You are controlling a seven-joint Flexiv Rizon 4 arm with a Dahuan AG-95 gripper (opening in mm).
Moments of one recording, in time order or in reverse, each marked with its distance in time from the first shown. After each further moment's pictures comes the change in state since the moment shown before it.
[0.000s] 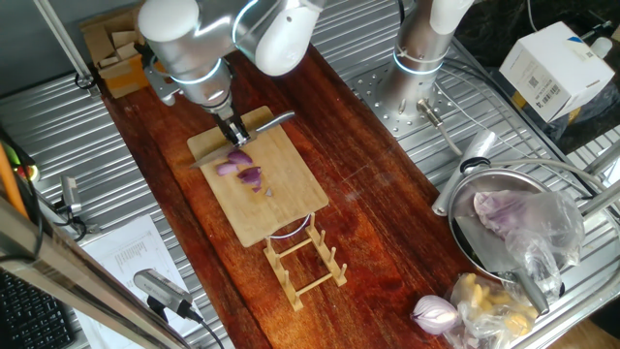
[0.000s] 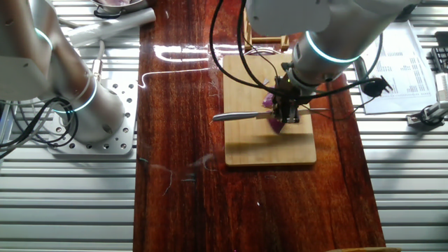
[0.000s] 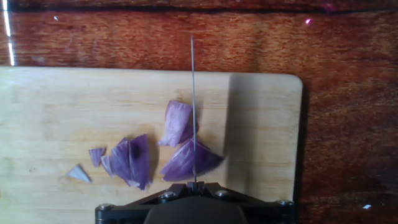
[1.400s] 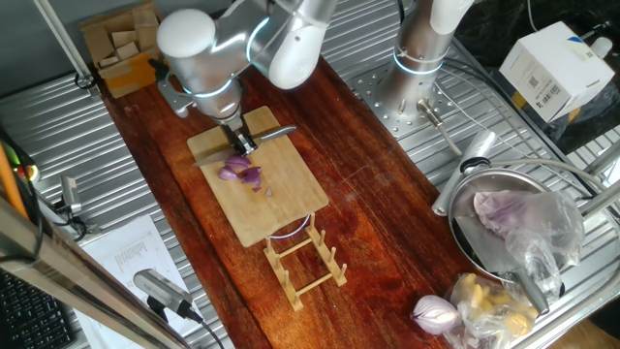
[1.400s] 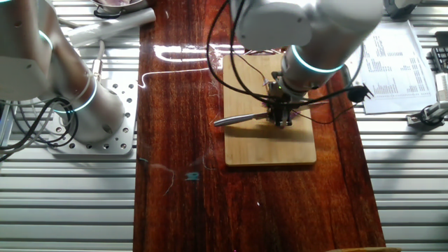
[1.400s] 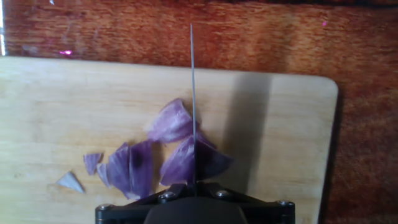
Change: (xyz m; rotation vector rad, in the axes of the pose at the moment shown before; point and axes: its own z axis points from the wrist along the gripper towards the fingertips) arm -0.002 0.009 0.036 -0.006 -0.030 -0.018
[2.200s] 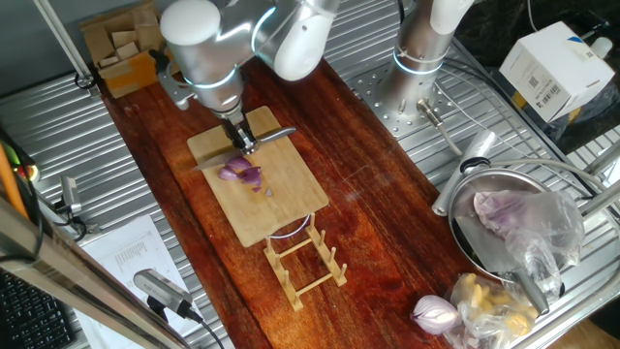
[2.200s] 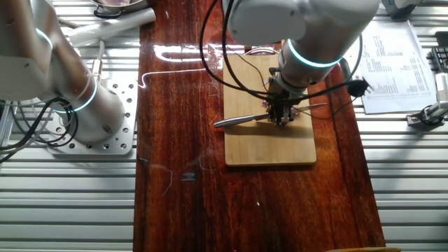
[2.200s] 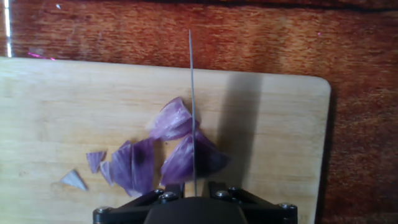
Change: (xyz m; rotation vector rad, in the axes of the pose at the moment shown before) arm 0.002 0.002 -0.024 0.001 -0.026 -0.006
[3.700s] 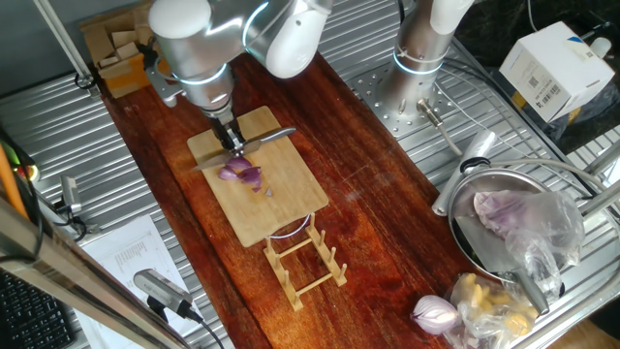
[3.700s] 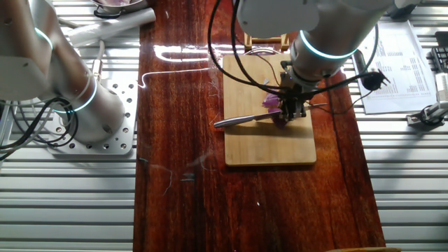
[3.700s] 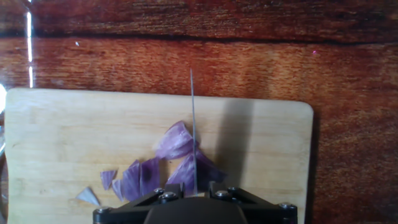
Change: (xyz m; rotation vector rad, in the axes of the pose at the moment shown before) arm -0.025 -0.002 -0.014 0.007 -0.063 0.027
